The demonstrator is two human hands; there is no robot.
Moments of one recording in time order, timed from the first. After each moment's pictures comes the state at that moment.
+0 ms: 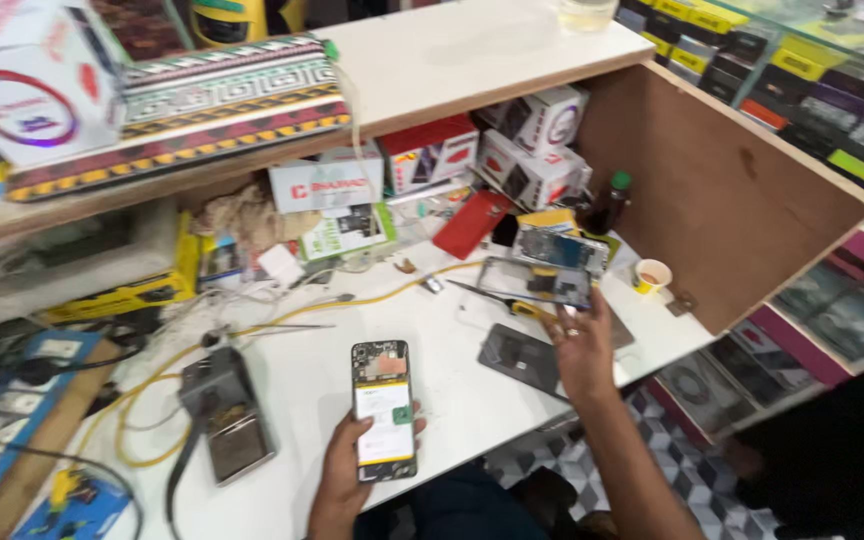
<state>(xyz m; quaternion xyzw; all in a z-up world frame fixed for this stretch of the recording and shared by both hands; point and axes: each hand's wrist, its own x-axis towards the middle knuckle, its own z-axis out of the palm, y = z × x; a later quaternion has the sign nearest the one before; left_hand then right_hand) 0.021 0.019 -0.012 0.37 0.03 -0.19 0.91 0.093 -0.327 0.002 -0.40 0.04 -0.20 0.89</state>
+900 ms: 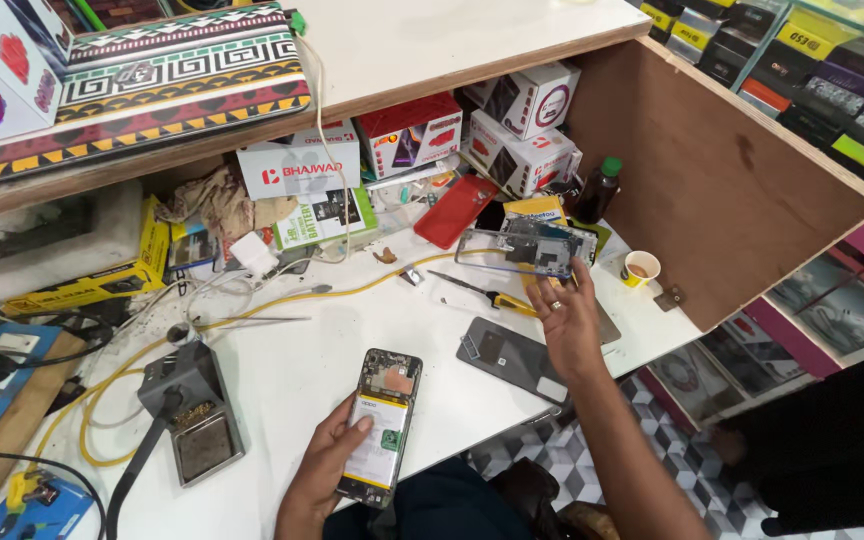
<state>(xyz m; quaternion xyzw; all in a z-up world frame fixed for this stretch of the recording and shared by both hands) 0.023 0.015 -0.023 0.53 0.05 -0.21 0.82 0.127 -0.357 -0.007 -0.41 0.00 -0.16 0.90</state>
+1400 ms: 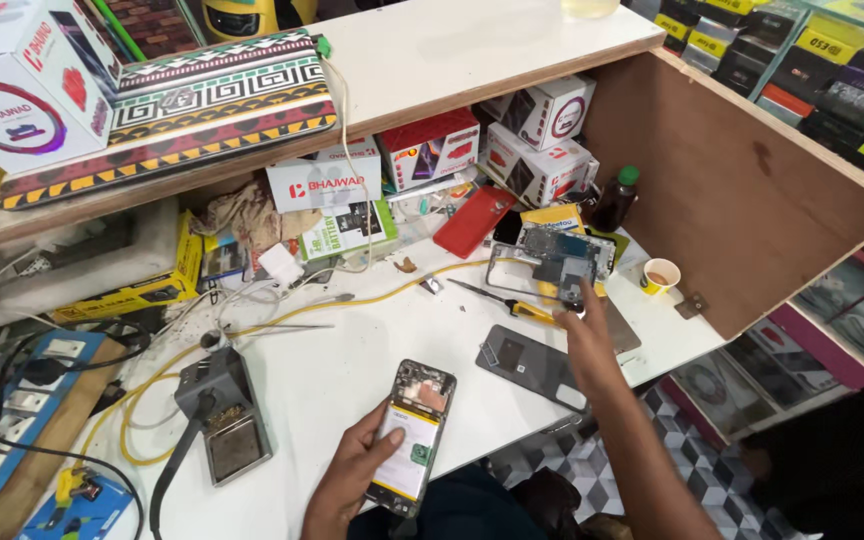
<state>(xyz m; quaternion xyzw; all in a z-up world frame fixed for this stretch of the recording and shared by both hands) 0.019 0.010 -0.015 0.56 0.01 -0.22 0.80 0.108 -0.349 0.009 -0.70 0.13 -0.13 0.69</state>
